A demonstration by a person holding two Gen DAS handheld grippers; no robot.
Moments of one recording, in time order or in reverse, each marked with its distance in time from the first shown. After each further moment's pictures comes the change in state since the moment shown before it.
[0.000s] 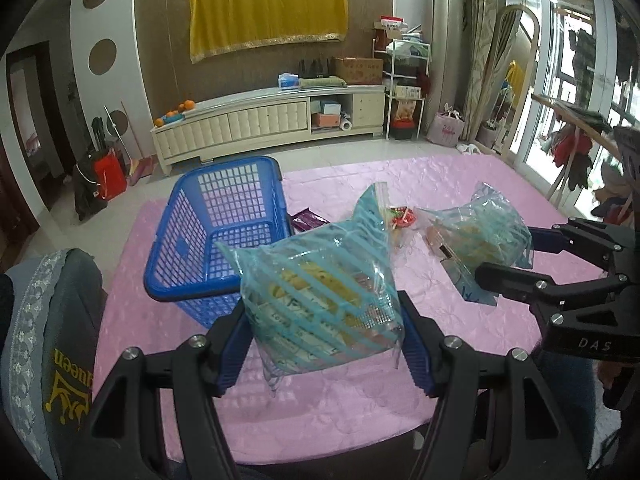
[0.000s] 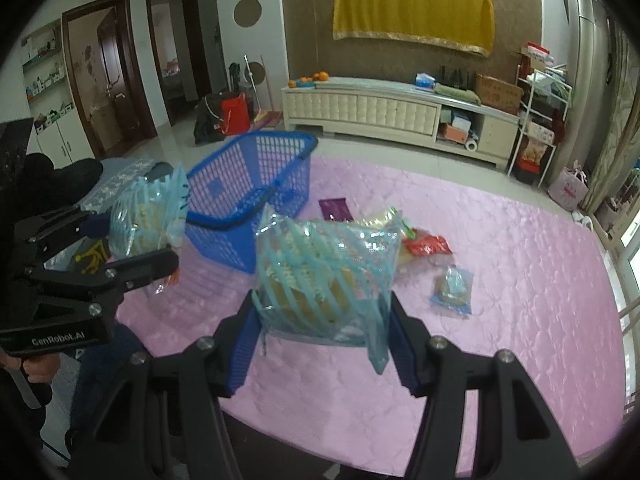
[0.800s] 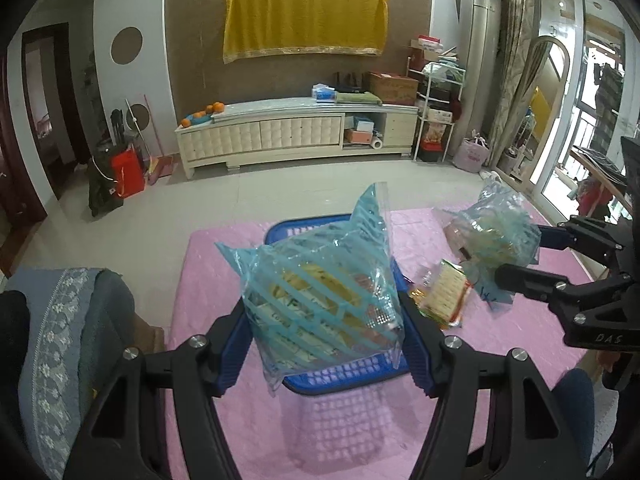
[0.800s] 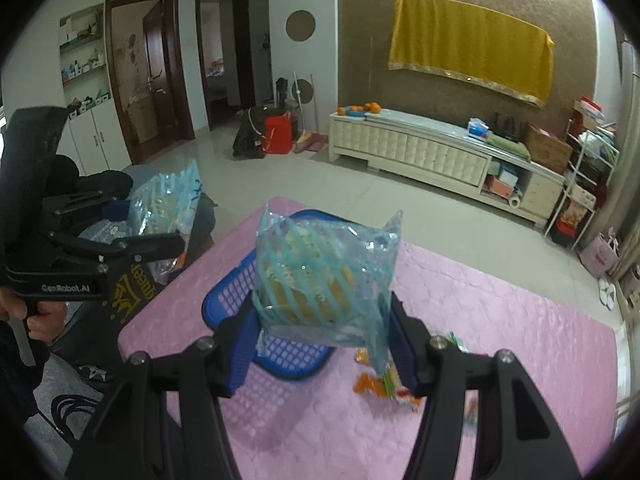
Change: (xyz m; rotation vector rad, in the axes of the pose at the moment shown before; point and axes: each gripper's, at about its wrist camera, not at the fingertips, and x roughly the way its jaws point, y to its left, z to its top) left arm -0.006 0.134 0.084 -0.064 -0.016 0.036; right arm 0.051 0.065 0.137 -0.143 -0.050 0.104
